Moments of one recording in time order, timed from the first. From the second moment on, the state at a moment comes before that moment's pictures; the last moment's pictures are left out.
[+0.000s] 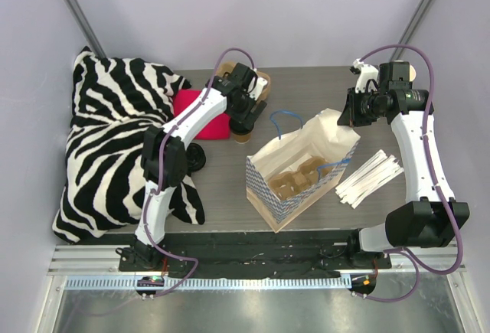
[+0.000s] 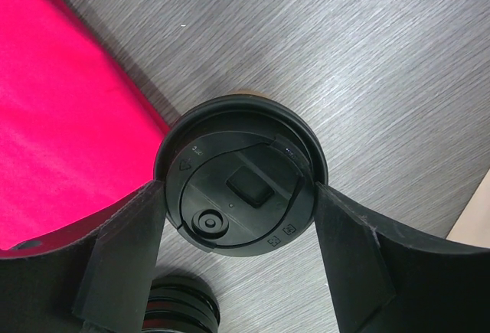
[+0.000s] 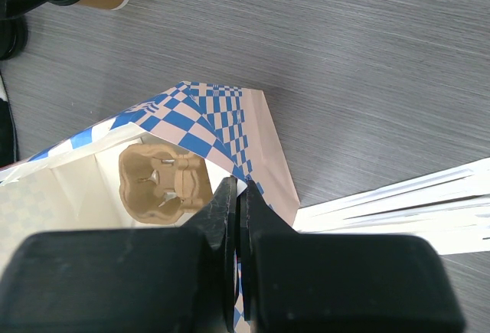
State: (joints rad) left arm -0.57 2.20 2.07 -0.91 0.00 0.11; right arm -0.04 1.41 1.53 -1.03 -0.40 -0.13
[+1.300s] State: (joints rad) left arm -0.57 2.23 2.11 -0.95 0.02 0.14; right arm -0.04 1.43 1.55 -1.03 -0.41 -0.13
